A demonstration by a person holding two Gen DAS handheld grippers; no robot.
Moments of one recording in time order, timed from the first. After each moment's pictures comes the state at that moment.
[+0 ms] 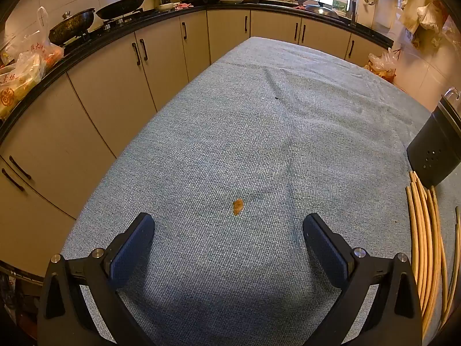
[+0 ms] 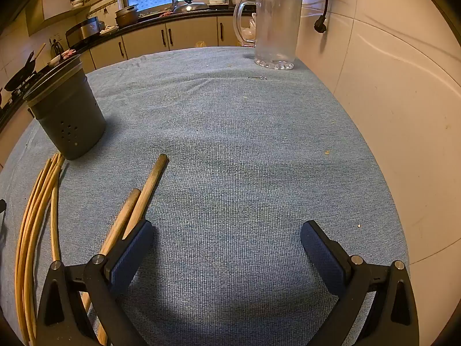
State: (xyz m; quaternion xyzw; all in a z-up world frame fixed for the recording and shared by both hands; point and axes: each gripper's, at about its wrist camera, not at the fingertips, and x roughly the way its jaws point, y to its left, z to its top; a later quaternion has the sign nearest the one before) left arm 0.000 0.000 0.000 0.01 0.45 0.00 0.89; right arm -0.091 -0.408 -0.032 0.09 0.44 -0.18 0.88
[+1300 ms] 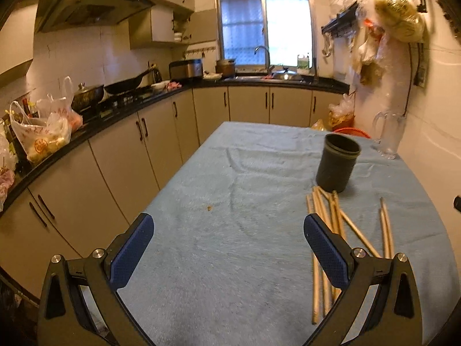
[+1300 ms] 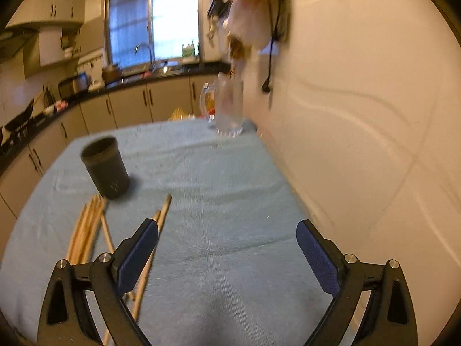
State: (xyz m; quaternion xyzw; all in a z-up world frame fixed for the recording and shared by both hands) left arm -0.187 -0.032 0.129 0.04 0.27 -0.05 0.96; right arm -0.228 -0.368 0.089 0.09 0.30 -0.26 0.91
